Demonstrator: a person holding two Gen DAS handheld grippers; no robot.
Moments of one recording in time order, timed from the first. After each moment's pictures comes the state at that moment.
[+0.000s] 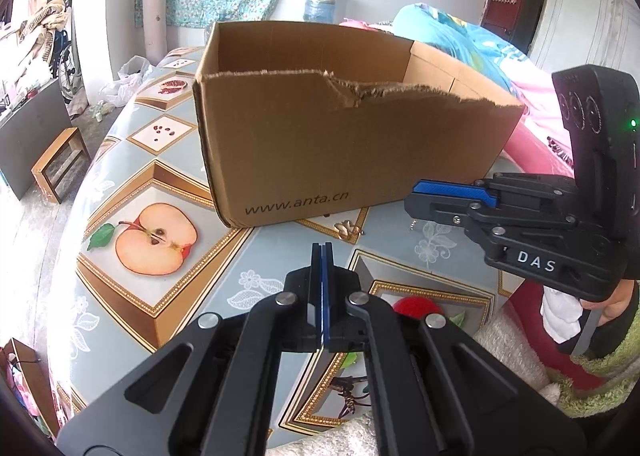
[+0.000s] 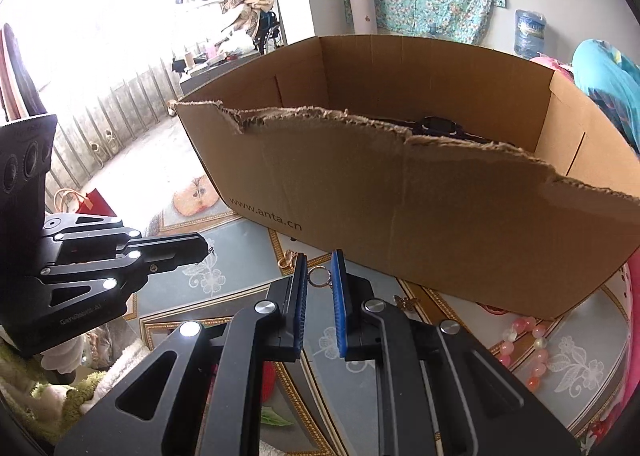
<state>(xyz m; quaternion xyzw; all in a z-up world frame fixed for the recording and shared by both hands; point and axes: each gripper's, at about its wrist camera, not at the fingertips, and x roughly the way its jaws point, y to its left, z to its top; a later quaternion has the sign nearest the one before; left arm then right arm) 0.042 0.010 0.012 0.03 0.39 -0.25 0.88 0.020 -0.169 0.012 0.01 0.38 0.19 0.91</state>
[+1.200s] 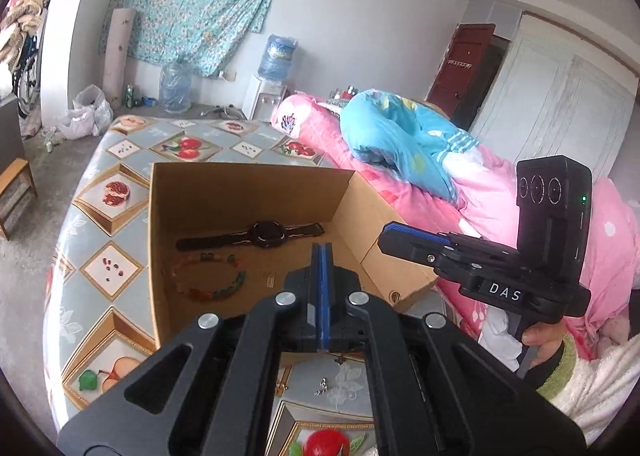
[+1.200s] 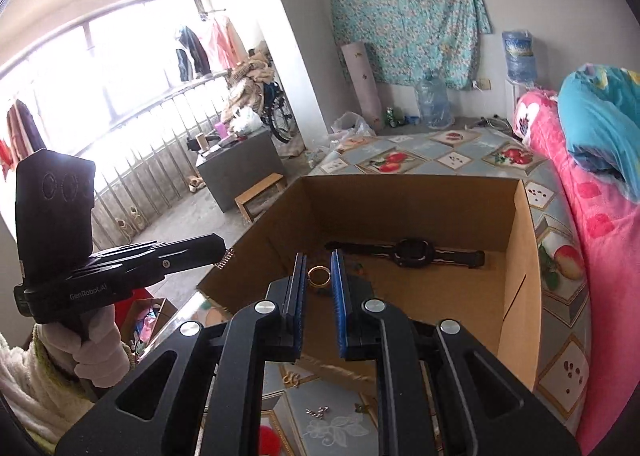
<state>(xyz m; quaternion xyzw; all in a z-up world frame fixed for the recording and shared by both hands) 0.122 -0.030 0.124 -0.07 0.34 -0.35 0.87 0.076 -0.240 0.105 0.11 0.31 0.20 0.92</state>
